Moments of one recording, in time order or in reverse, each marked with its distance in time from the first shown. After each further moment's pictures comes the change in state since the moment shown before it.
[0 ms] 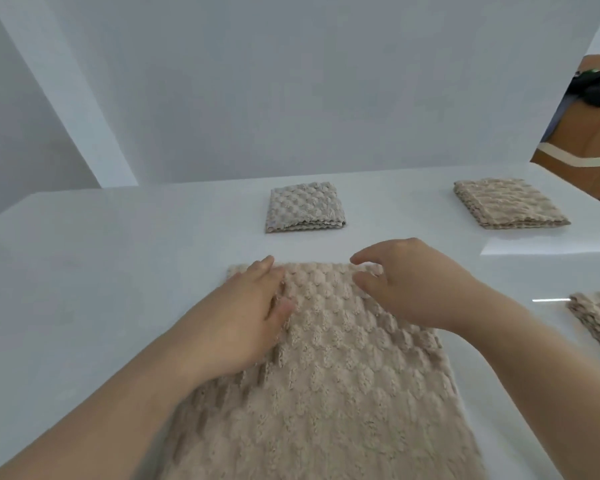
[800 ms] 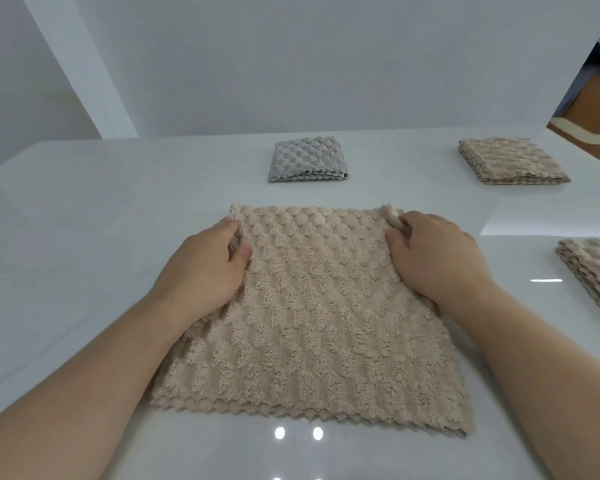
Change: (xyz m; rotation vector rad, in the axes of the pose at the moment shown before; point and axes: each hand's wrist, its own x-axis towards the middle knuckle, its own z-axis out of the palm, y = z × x) left_hand -0.025 -0.029 0.031 -0.093 0.253 -0.247; right_hand -0.033 0.026 0.053 -0.022 0.239 0.280
